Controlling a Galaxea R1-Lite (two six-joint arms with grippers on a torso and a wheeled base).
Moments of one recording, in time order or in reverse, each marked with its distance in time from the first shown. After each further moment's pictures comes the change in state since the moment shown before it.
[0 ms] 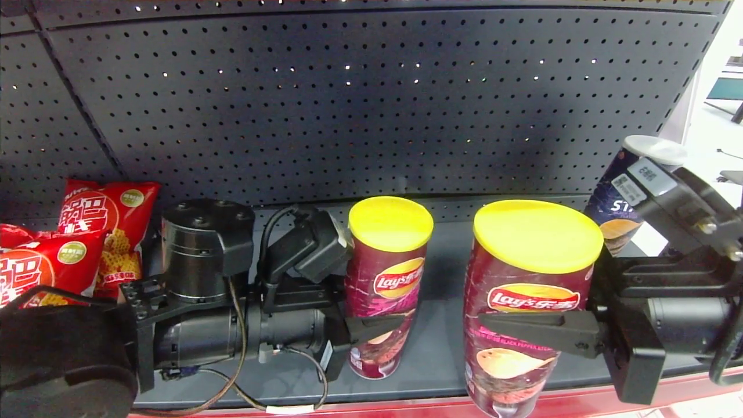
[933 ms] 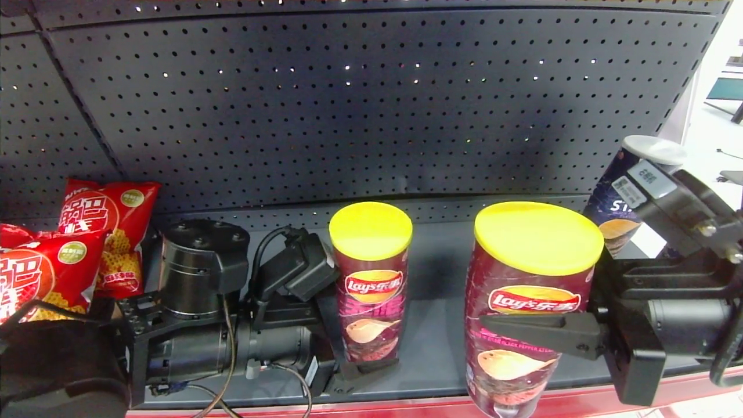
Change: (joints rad) left arm 0.045 -0.001 0.080 0.002 0.003 0.000; right arm -0.002 -0.003 0.006 0.000 0.000 0.000
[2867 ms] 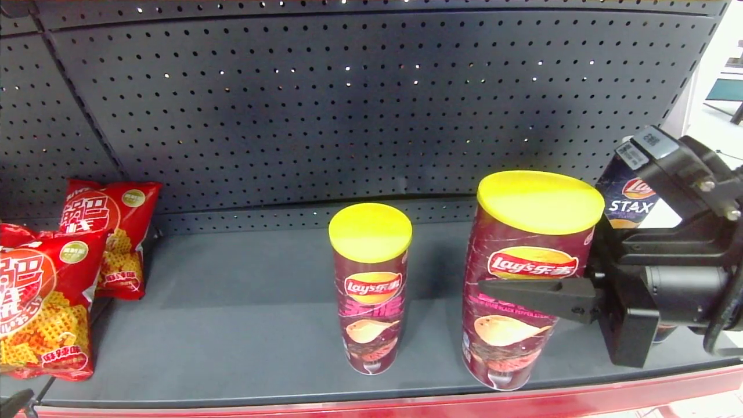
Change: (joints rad) left arm 0.716 -1.280 0.575 0.443 0.226 -0.183; right arm -0.034 0.019 -0.063 0.000 -0.001 0.000
